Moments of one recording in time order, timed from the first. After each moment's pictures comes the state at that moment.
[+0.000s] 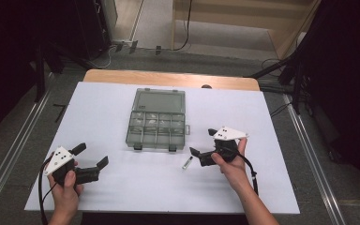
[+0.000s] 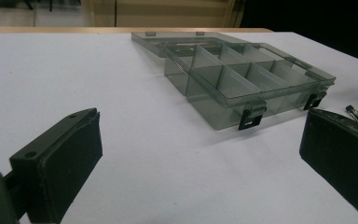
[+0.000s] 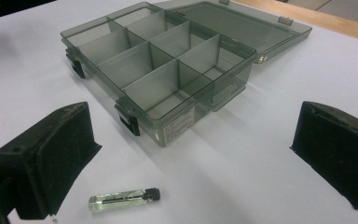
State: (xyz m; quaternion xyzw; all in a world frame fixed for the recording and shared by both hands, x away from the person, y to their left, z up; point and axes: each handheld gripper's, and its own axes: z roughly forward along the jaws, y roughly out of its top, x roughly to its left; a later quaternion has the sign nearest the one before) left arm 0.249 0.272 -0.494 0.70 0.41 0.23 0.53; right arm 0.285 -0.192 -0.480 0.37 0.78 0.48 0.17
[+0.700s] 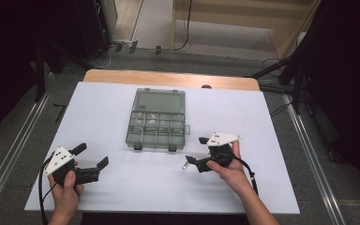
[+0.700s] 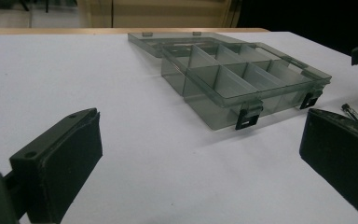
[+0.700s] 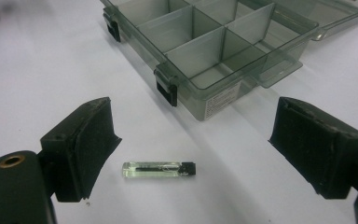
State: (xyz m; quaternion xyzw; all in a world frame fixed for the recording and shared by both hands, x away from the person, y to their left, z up) left arm 0.249 0.273 -0.493 0.70 0.41 0.22 0.54; right arm 0.279 -0.182 -0.488 0.32 0.82 0.45 0.13
